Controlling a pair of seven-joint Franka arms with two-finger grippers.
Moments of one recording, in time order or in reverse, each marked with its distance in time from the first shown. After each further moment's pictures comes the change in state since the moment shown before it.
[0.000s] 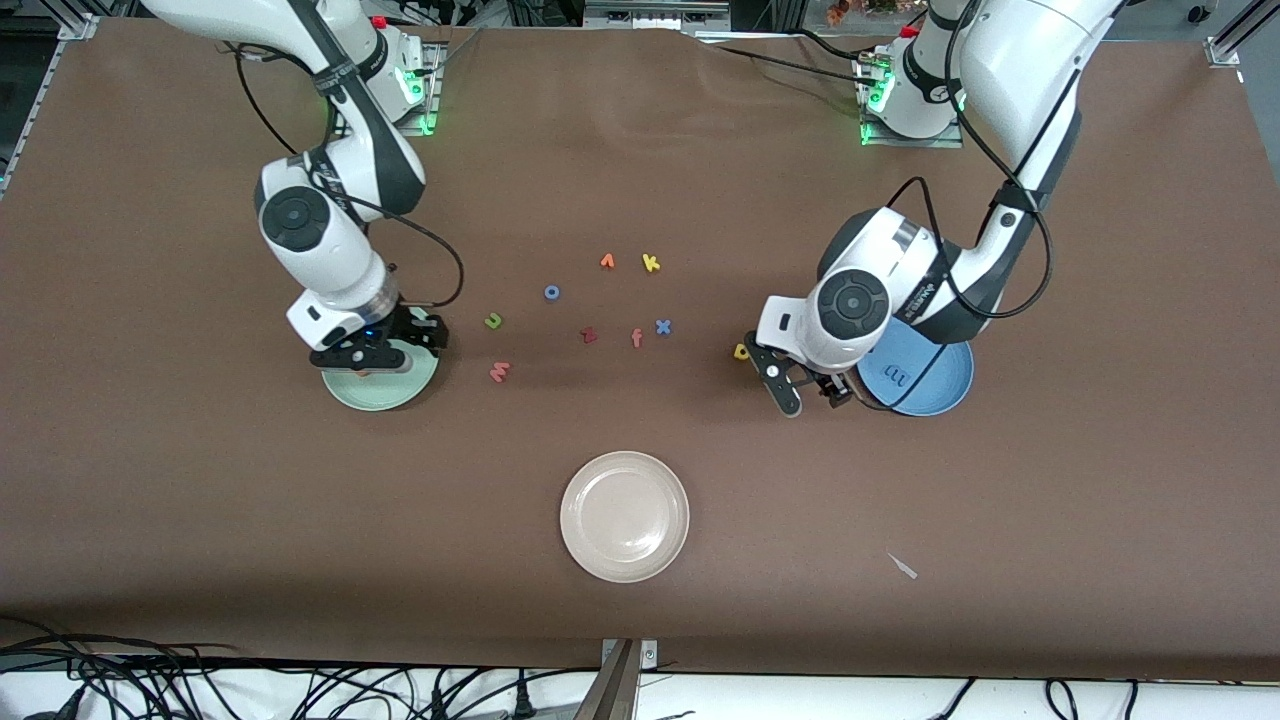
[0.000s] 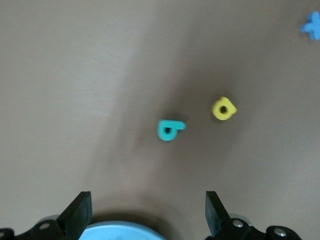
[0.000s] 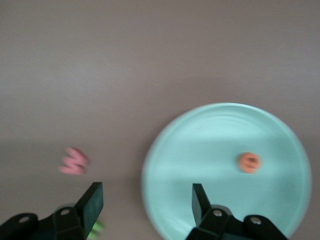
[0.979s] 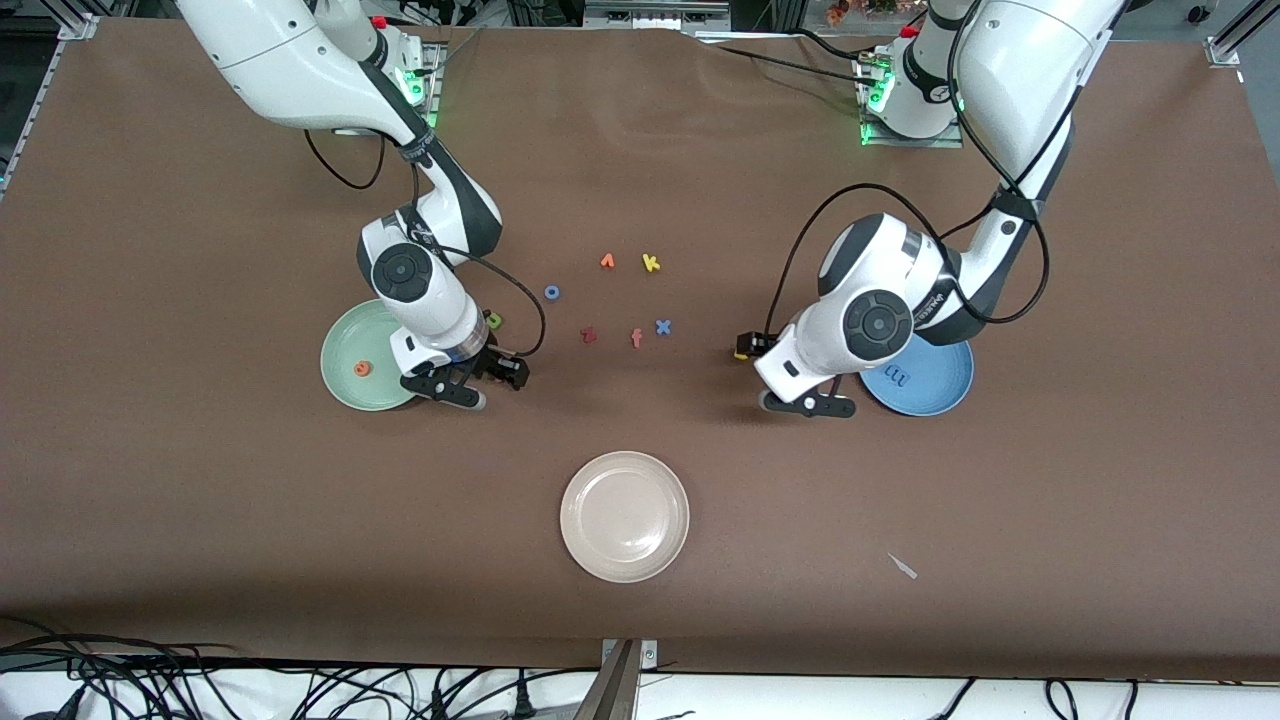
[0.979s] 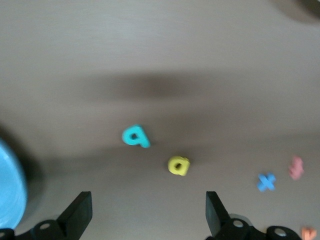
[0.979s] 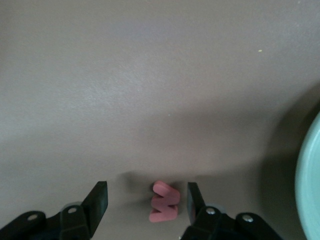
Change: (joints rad) left arm -0.010 0.026 0.023 0.015 -0.261 -0.004 -0.924; right arm 0.127 0.277 -0.017 0.151 0.013 0.144 0.321
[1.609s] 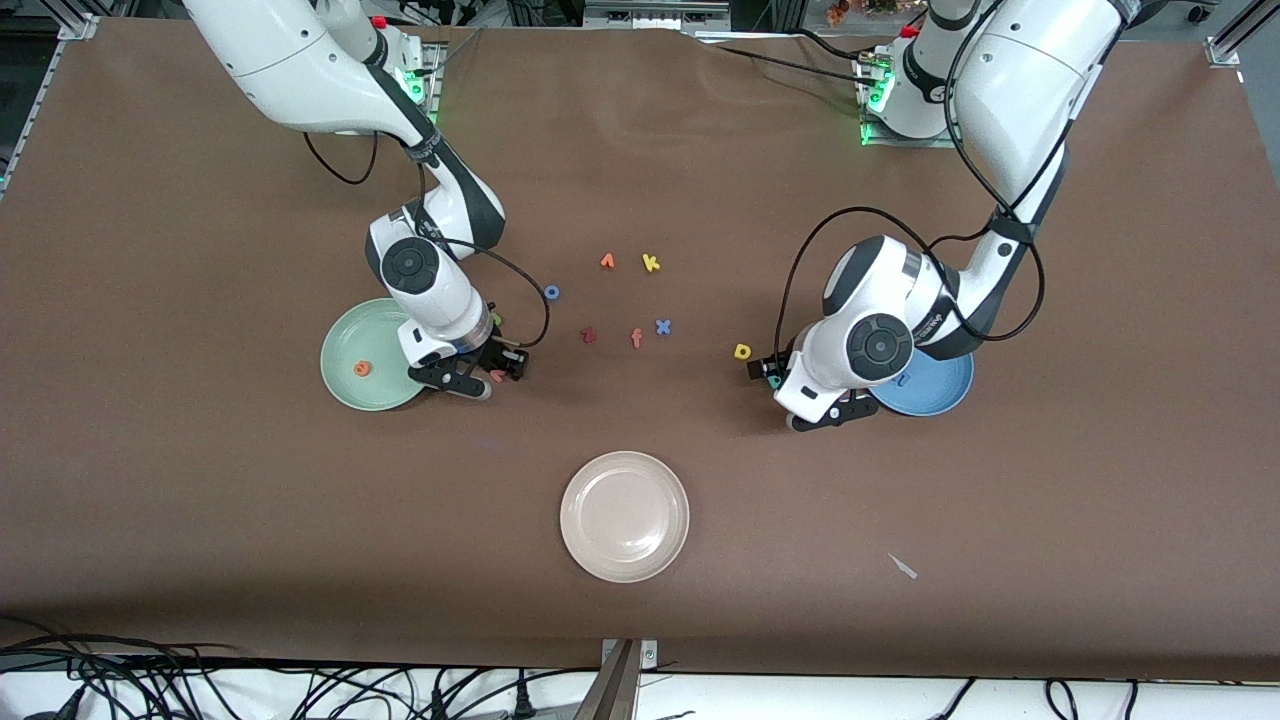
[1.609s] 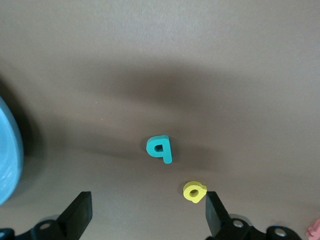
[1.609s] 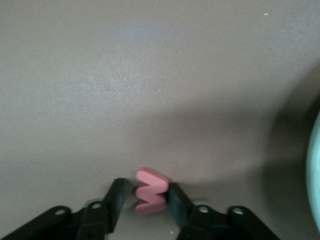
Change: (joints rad) left arm -0.008 0.062 0.014 -0.003 0.016 0.028 -0.242; right arm 0.016 0.002 -0.009 -0.055 0.000 0.063 0.004
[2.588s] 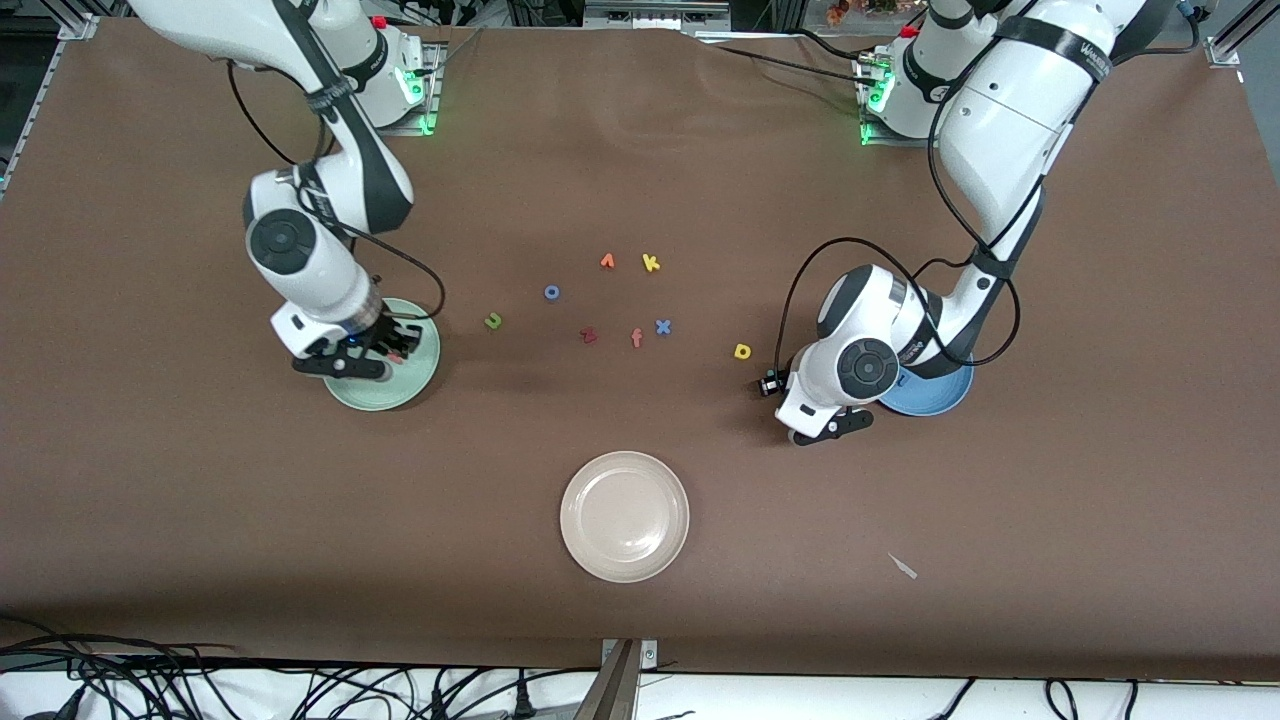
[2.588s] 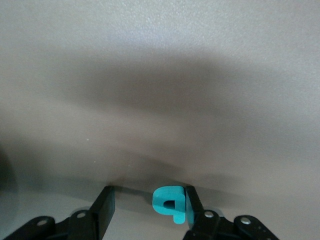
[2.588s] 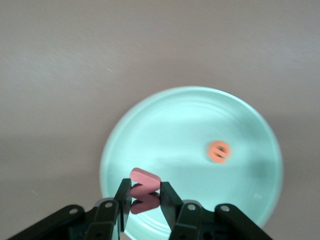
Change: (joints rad) left arm 0.002 0.103 0.018 0.004 0.050 0.111 -0.037; right arm -0.113 -0.315 -0.114 -0.183 -0.002 -0.247 -0.433
